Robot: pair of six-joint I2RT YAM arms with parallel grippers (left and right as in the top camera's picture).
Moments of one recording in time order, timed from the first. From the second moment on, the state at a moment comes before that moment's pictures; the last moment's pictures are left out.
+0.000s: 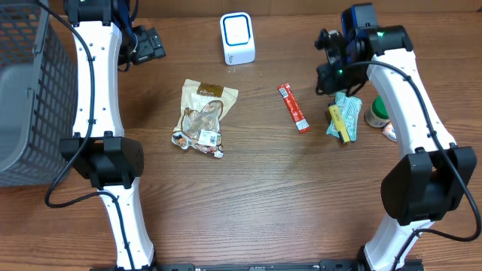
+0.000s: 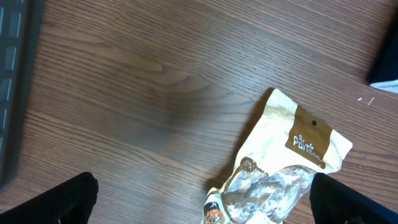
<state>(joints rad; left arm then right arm) 0.01 2.33 2.62 -1.62 -0.06 -0.38 0.13 1.96 1.85 -1.15 -0.20 -0.22</state>
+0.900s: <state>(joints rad) 0.01 2.33 2.62 -1.62 -0.06 -0.38 0.31 2.16 1.66 -0.93 -0.05 -0.10</state>
